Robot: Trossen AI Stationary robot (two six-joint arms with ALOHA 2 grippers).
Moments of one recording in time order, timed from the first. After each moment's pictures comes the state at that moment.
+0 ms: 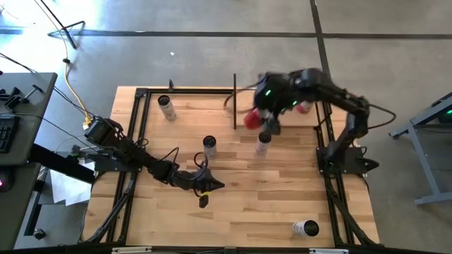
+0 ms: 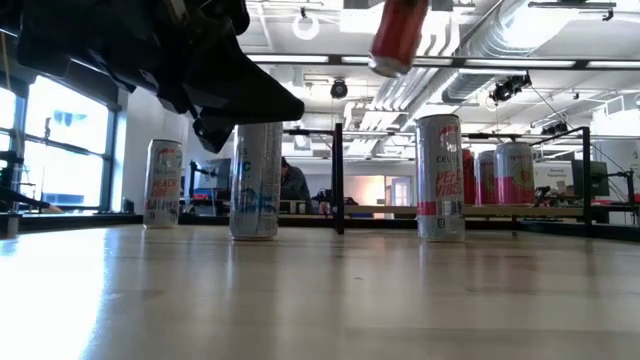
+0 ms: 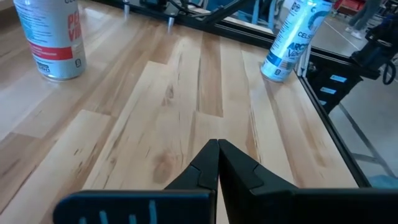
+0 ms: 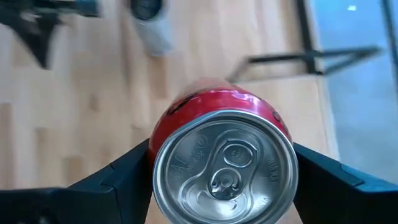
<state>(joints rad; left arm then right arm) -0.45 1.70 0.65 0.68 -0.38 -0.43 -0.17 1.71 2.19 -1.57 0.06 -0.10</state>
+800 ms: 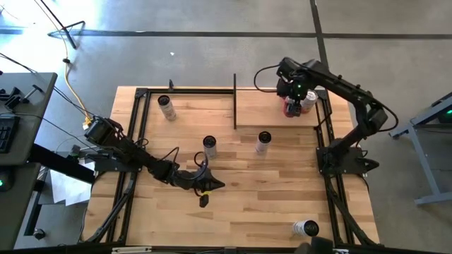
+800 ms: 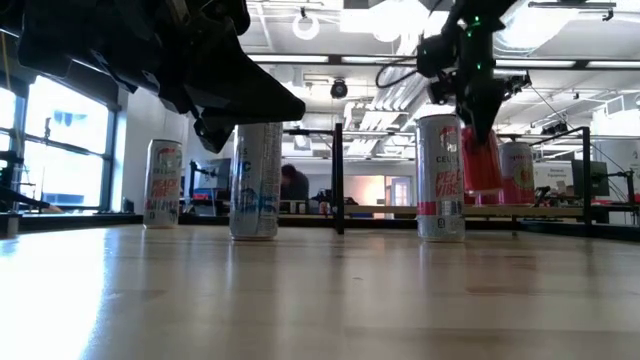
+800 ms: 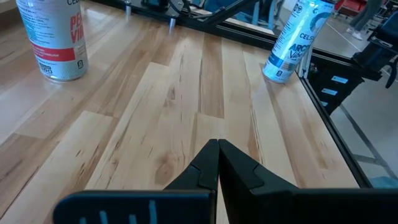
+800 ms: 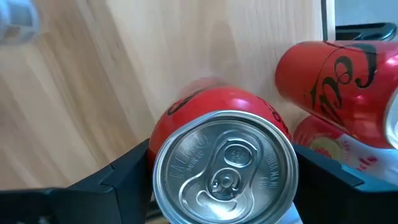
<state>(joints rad) -0.45 1.70 0.65 0.68 -0.38 -0.43 -0.78 1.55 1.41 -1.34 0.08 -0.52</state>
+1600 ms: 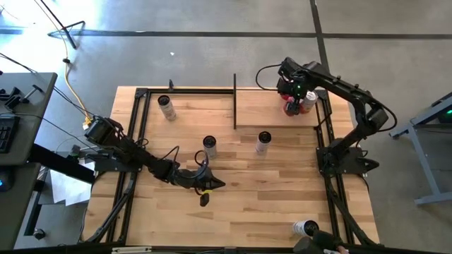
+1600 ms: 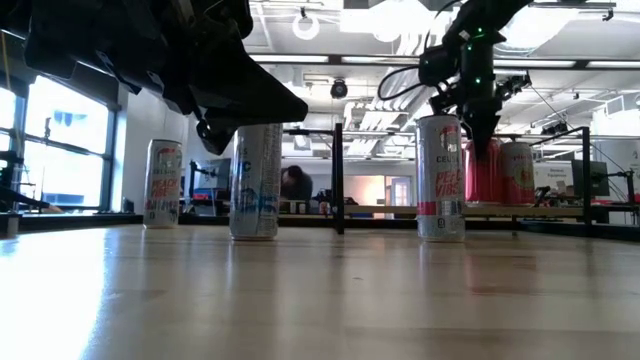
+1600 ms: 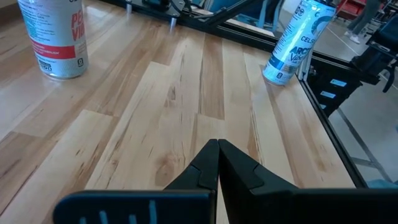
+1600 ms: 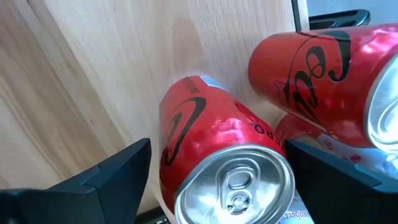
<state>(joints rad) -0.43 1.70 0.65 0.69 -0.36 -0.44 -0.82 1.55 1.34 -1.22 0.15 -0.50</state>
